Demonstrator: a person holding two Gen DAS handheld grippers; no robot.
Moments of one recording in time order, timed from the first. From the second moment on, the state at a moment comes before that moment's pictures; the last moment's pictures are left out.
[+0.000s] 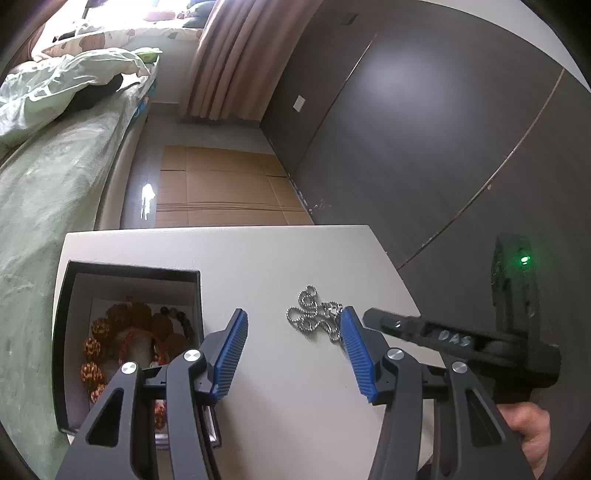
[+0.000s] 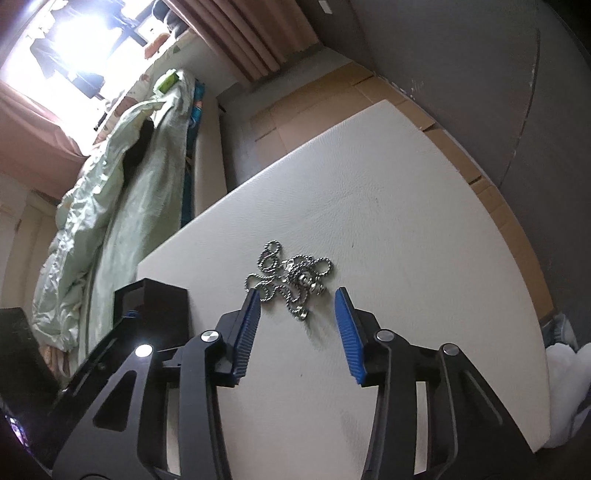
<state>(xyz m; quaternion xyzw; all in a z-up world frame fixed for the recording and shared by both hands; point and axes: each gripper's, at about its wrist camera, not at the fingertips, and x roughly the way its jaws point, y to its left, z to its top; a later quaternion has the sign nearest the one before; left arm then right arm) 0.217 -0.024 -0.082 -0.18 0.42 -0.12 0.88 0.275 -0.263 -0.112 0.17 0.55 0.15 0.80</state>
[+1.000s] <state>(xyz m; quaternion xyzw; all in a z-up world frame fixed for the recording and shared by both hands) 0.220 -0.017 -0.086 -0.19 0.42 -0.12 0.88 0.287 -0.225 -0.141 0.06 0.55 0.14 0.82</state>
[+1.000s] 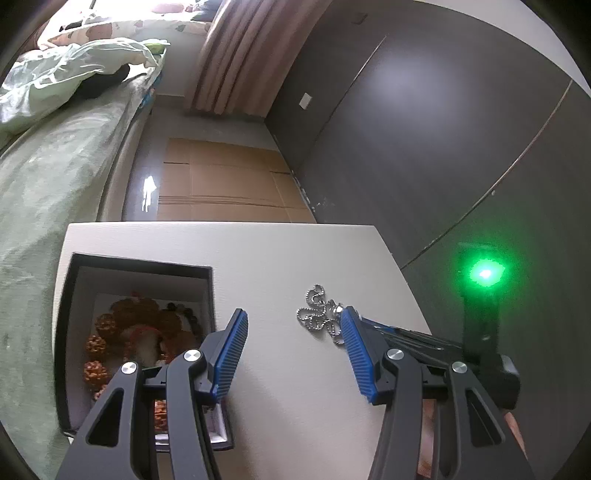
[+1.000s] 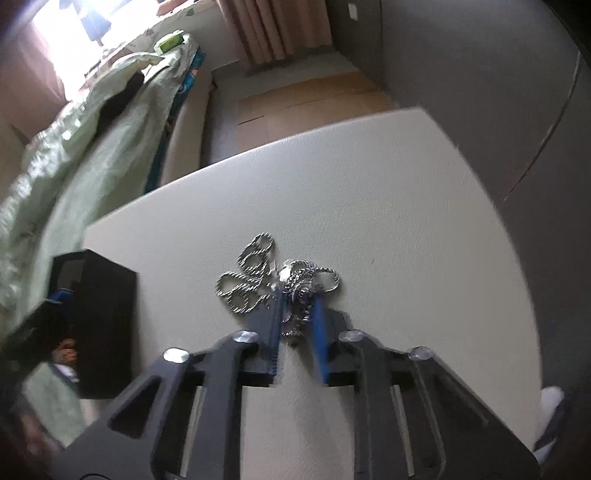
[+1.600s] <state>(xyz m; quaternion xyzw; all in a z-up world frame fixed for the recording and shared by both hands) 0.240 -0.081 -0.113 -0.14 0.45 -0.16 0.87 0.281 -0.284 -0.098 0.16 0.51 0.13 0.83</state>
